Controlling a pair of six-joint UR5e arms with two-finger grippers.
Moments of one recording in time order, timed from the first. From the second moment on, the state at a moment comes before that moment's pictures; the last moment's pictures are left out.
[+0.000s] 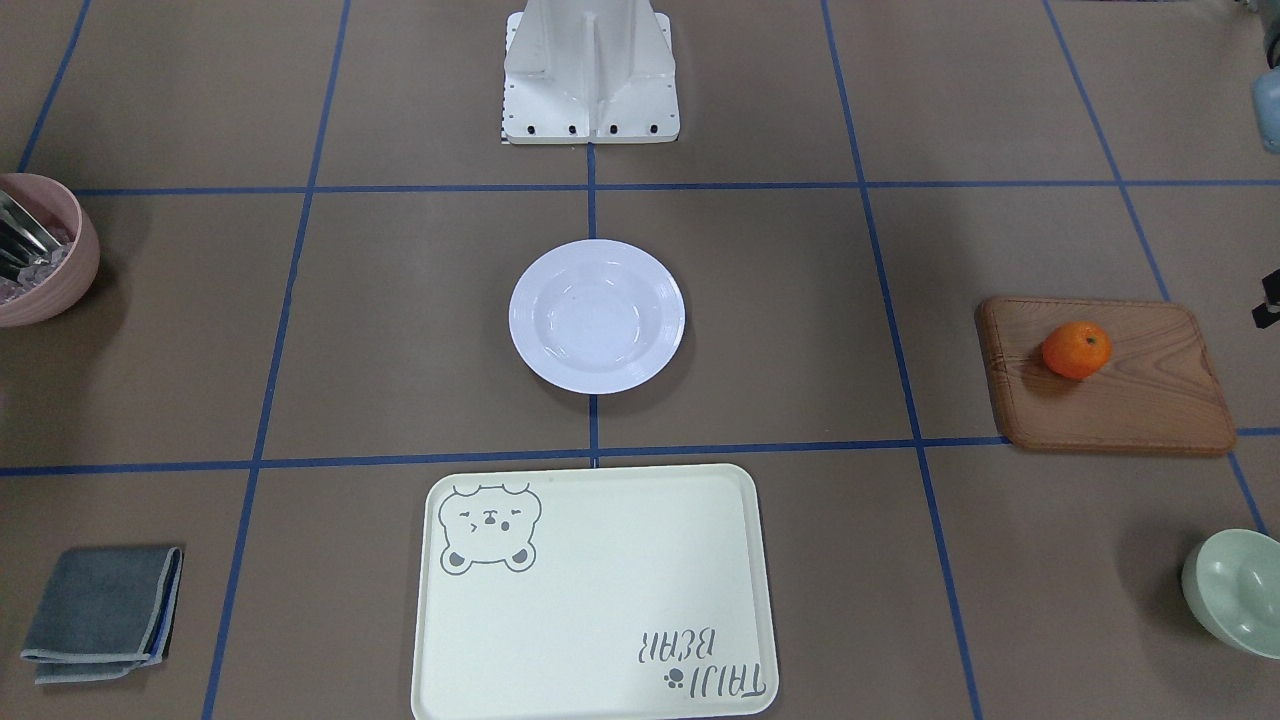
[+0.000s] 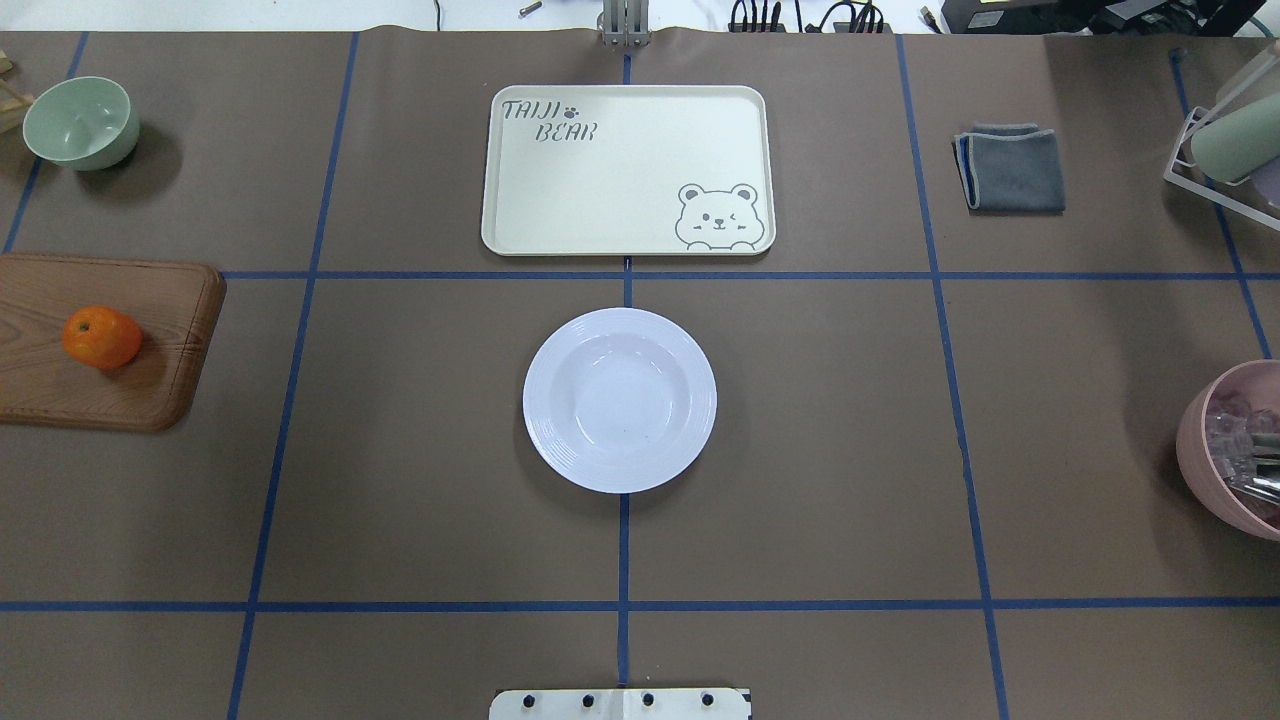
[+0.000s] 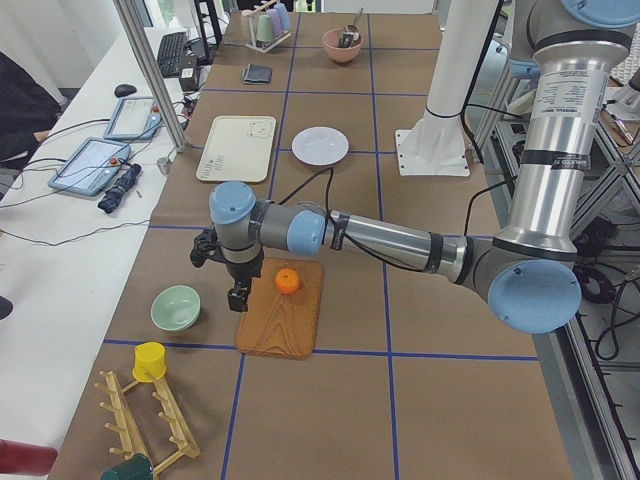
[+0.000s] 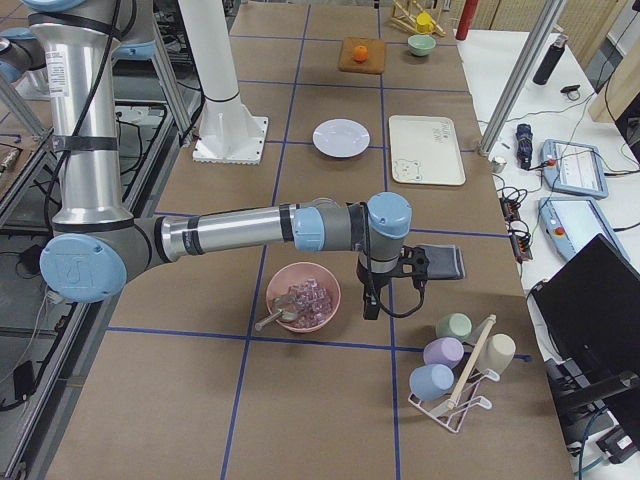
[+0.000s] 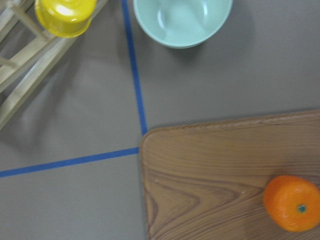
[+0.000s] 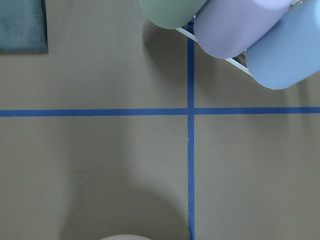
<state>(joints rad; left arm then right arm) -1.37 -1.72 -1.66 -1.60 -2.30 -0.21 1.50 -1.55 1.72 -1.67 2.31 0.12</state>
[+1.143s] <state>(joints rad) -1.12 -1.71 -1.57 -1.83 -2.29 -0.55 1.50 -1.54 1.72 -1.67 2.32 0.12</state>
